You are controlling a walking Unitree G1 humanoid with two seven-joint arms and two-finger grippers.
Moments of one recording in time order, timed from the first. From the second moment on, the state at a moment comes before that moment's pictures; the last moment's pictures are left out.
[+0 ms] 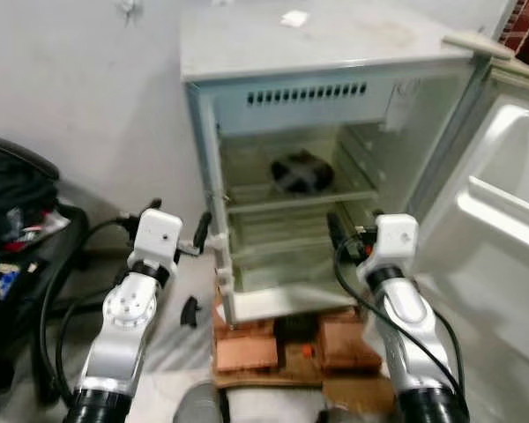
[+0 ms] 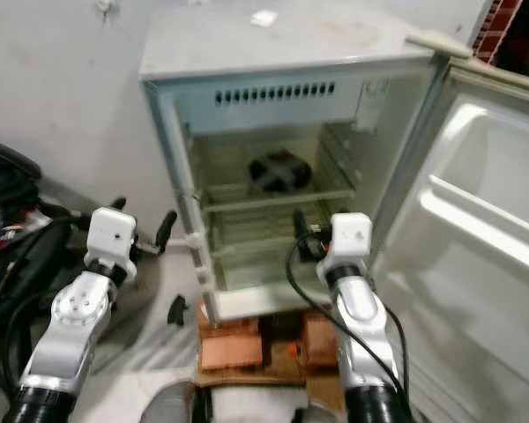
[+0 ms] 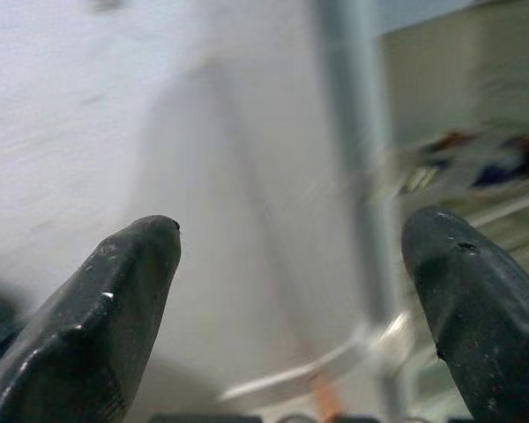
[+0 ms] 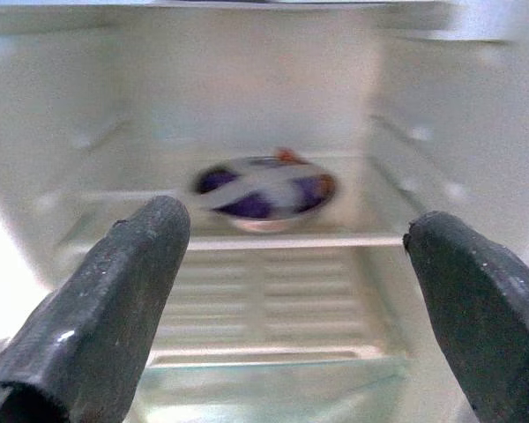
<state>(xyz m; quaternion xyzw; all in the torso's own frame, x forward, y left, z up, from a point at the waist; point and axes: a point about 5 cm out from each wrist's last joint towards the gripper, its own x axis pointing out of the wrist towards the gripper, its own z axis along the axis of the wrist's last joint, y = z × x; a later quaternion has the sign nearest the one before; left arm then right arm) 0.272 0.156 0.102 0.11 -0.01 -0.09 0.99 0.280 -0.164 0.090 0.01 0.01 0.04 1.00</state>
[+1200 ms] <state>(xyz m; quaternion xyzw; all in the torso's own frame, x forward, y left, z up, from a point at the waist) 0.266 0.157 0.096 0.13 0.00 -0.08 0.99 0.280 -0.154 0.097 0.02 0.02 0.06 1.00</state>
